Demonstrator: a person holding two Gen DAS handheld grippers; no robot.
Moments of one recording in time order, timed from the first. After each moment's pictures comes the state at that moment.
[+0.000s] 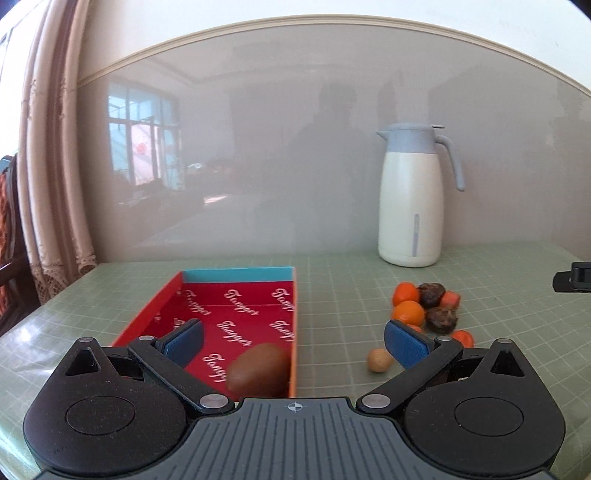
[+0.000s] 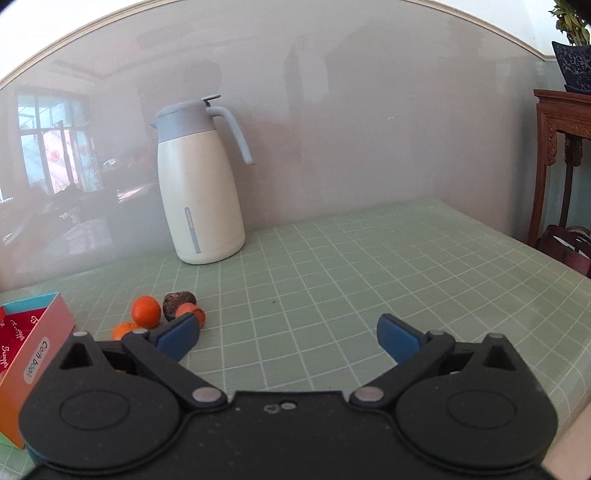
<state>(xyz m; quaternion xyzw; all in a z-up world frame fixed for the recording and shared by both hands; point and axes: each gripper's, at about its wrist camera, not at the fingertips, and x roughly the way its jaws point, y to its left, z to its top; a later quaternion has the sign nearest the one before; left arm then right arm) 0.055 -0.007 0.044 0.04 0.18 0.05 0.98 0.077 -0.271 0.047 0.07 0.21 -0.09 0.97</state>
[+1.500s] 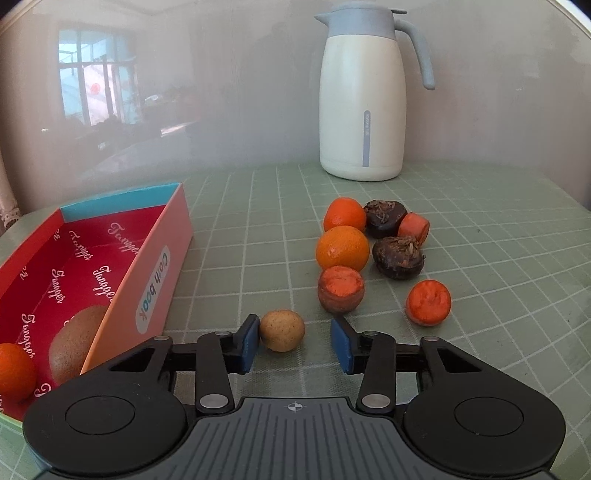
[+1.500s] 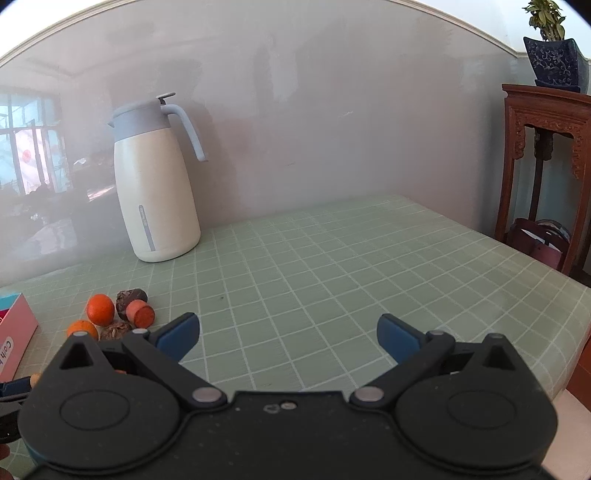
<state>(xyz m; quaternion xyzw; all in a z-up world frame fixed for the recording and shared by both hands) 0.153 -0.070 -0.016 0.04 0.31 0.00 0.95 0.077 -0.292 0.042 0.07 0.22 -0.14 0.96</state>
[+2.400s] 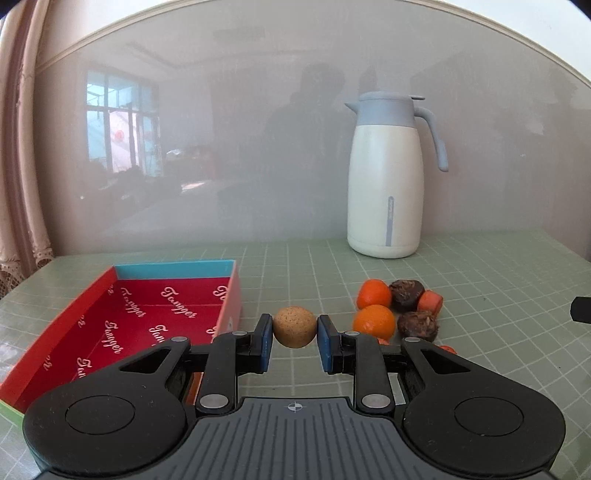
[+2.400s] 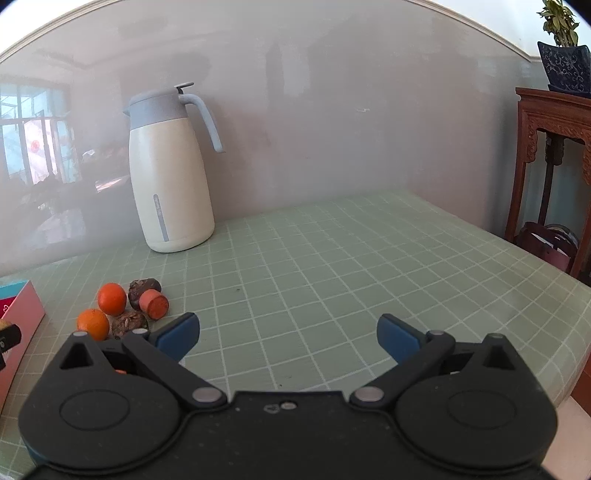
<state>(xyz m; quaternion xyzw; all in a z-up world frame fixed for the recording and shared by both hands) 0.116 -0.037 0.027 0.03 0.20 0.03 0.98 0.083 -0.276 0.038 0.05 0.22 -0.13 0.96</state>
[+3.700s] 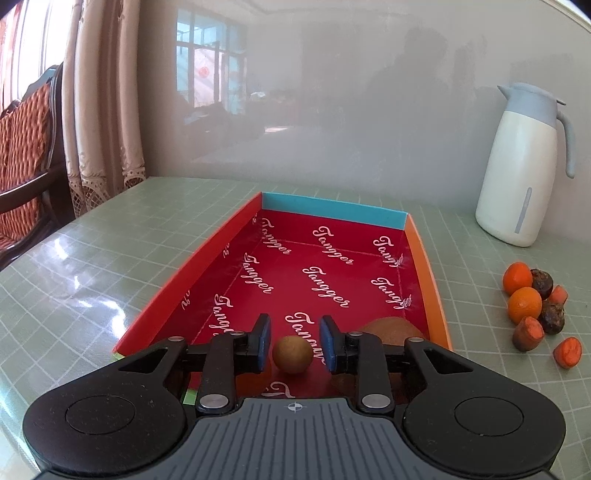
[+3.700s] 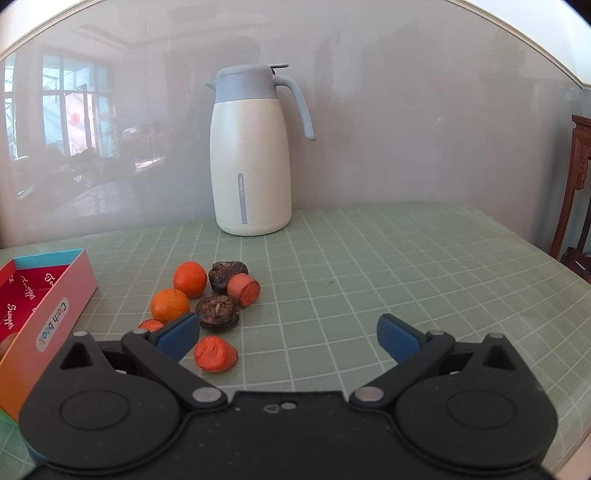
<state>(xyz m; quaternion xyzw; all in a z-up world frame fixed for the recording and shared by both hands) 0.115 0.079 0.006 -0.05 0.27 0.15 0.95 0.102 -0.201 0.033 0.01 0.24 -0.07 0.97</state>
